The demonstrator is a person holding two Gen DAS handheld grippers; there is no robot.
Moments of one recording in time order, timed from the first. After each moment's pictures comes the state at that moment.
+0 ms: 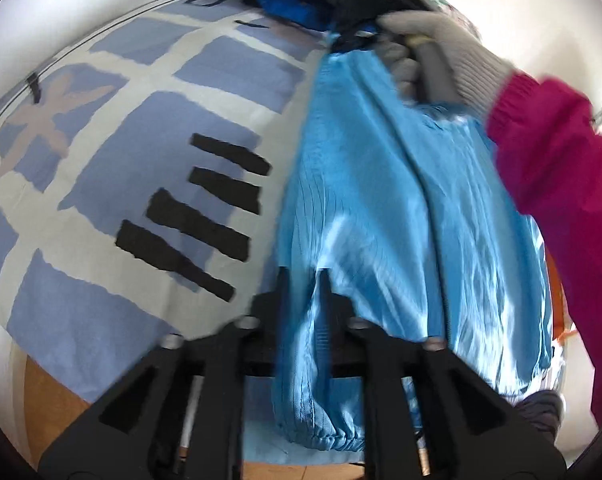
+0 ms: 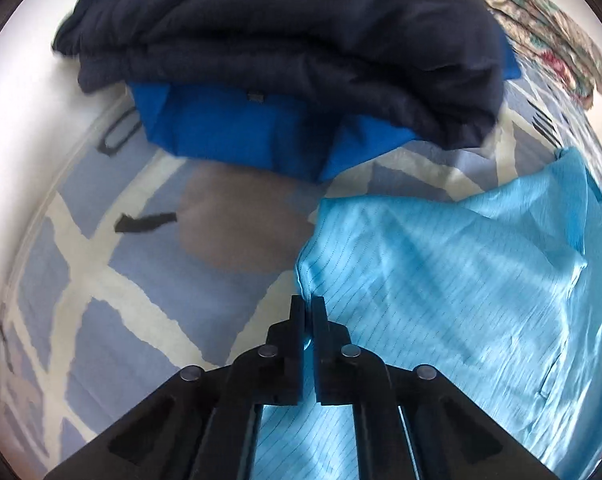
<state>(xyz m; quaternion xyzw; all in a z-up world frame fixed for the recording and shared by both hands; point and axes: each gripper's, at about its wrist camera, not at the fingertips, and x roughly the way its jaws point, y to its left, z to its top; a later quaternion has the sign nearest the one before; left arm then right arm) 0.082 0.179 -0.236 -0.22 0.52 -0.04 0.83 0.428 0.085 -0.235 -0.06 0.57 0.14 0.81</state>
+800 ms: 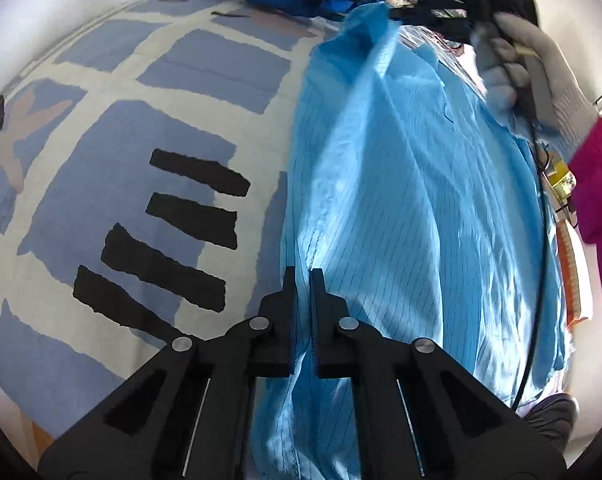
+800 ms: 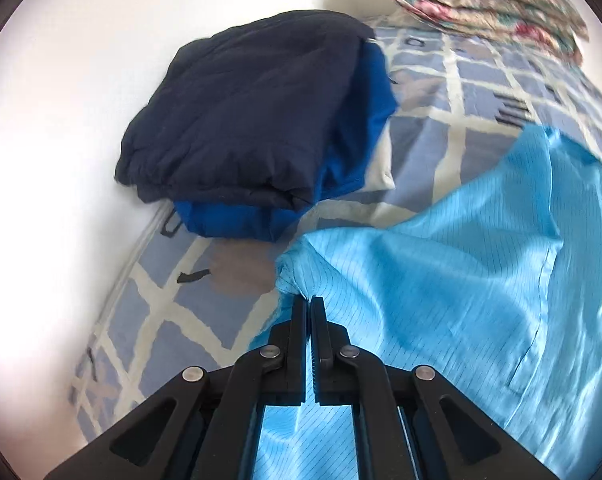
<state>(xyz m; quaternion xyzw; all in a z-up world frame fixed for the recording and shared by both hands) 0.119 0.162 -0.254 -0.18 0.53 -0.06 0.83 0.416 -0.006 -0.179 0.05 0.52 0.21 0.83</state>
